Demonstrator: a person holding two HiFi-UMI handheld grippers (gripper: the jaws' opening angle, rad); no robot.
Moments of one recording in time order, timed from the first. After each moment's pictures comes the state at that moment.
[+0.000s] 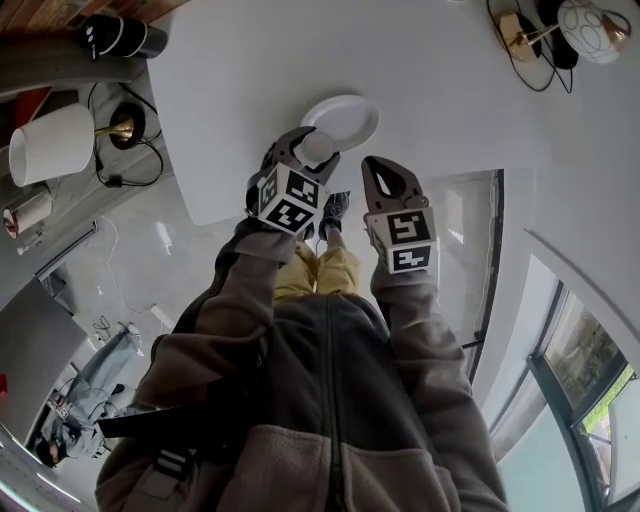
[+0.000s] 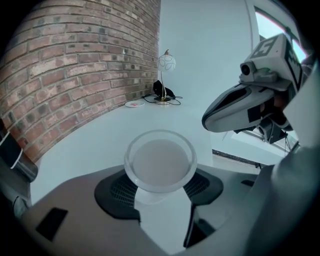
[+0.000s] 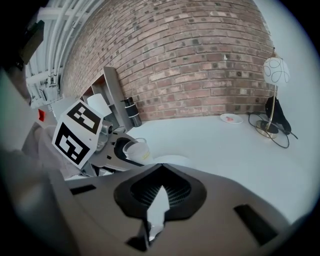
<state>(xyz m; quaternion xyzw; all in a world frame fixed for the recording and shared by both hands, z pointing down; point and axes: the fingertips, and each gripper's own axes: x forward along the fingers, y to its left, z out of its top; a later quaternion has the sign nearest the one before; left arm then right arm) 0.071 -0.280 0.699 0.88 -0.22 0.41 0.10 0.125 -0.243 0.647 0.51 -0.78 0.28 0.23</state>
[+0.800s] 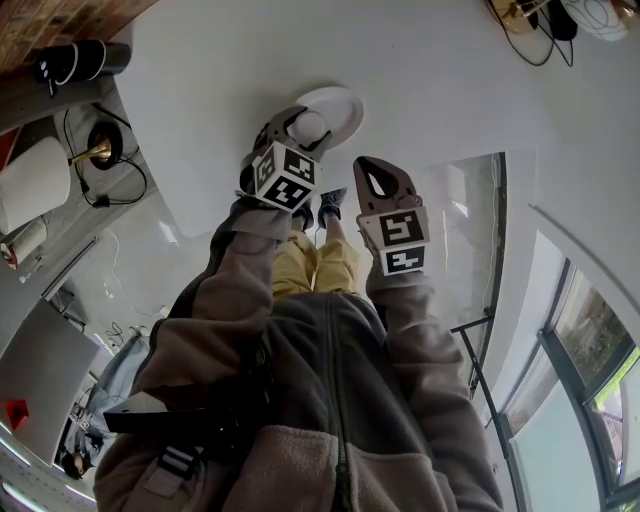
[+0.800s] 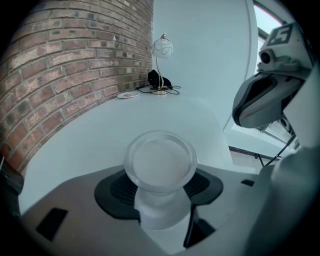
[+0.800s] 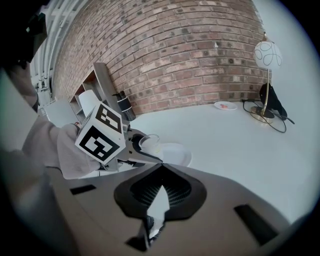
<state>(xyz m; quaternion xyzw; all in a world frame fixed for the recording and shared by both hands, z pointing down) 0.098 -0.308 0.756 0.88 -0.19 0.44 0.09 0.138 -0.233 0.682 0.52 -0.75 0.32 0.24</state>
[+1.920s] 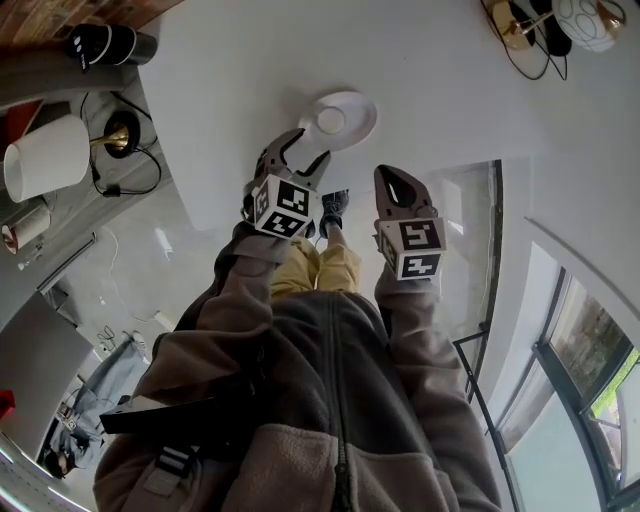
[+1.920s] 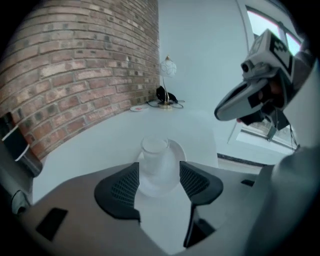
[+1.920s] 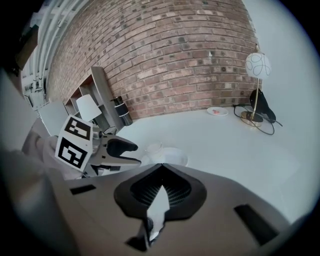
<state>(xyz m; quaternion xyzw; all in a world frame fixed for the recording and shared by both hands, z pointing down) 0.054 -0.280 0.710 0.89 -0.25 0.37 0.08 0.146 -0.216 0.657 0.56 -0.73 0.32 0.23</state>
